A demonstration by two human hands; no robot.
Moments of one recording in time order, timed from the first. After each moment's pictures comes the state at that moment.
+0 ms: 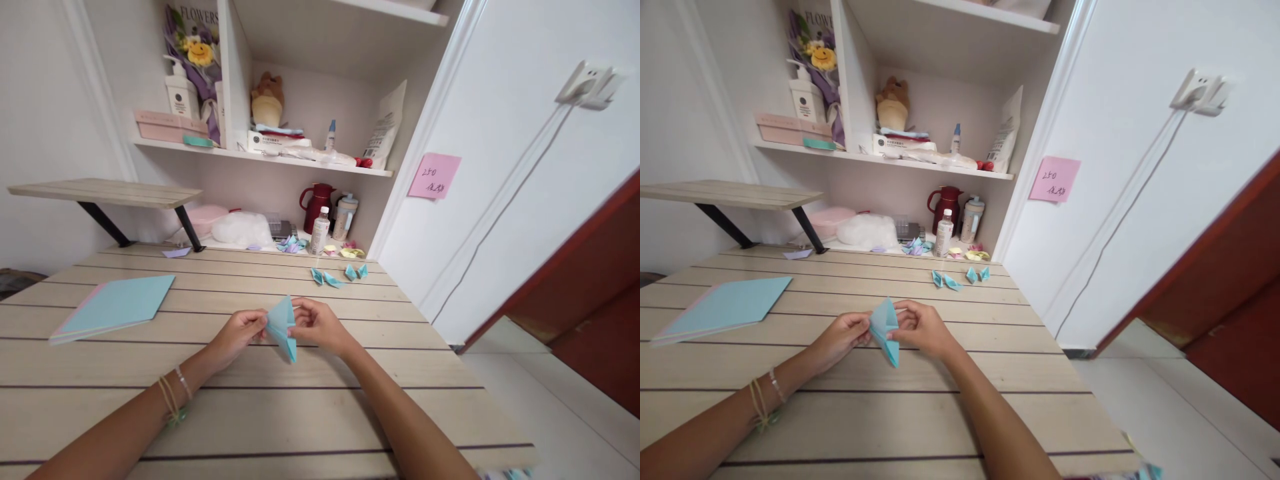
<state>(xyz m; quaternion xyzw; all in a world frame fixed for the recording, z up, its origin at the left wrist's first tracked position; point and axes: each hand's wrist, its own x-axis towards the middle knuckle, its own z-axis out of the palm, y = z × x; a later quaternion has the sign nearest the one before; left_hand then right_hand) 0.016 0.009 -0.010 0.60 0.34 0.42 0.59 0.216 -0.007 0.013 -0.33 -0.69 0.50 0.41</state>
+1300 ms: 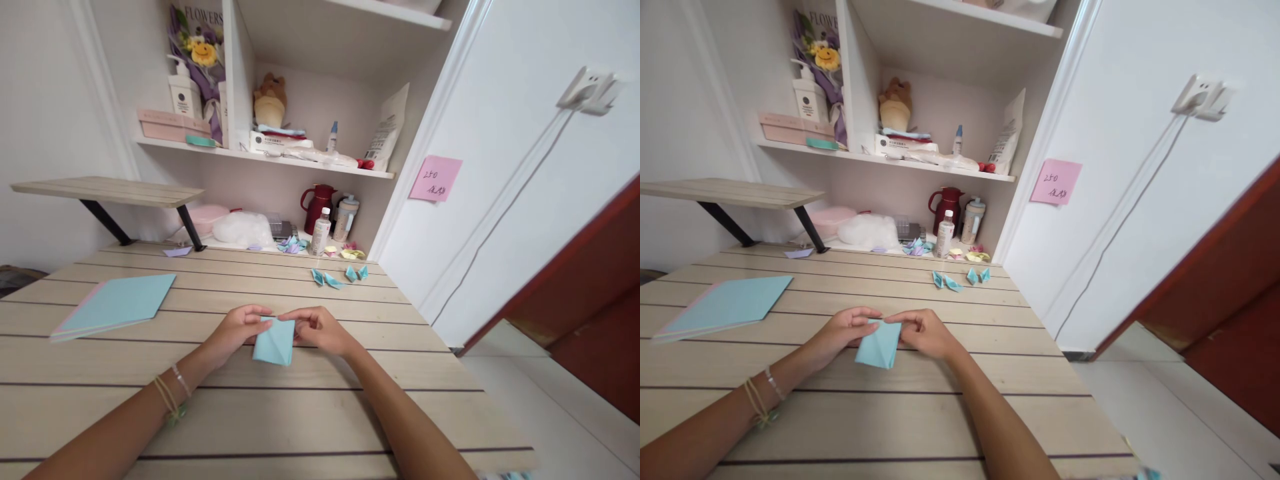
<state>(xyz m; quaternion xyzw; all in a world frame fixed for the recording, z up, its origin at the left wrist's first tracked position) 0.011 0.005 0.001 0.55 0.41 0.38 0.62 0.219 -0.012 0.018 -0.34 -0.66 0.57 0.36</state>
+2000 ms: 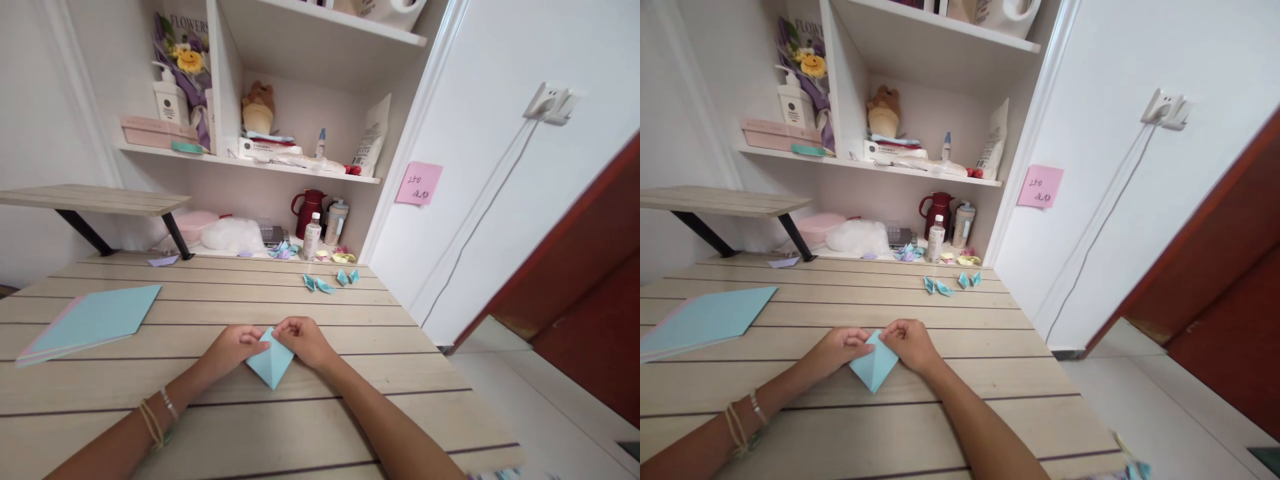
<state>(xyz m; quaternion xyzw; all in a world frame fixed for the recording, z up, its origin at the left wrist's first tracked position) 0.018 0.010 -0.010 0.63 0.44 0.34 0.55 0.204 -0.003 -0.009 -0.45 -0.63 0.47 0.42</state>
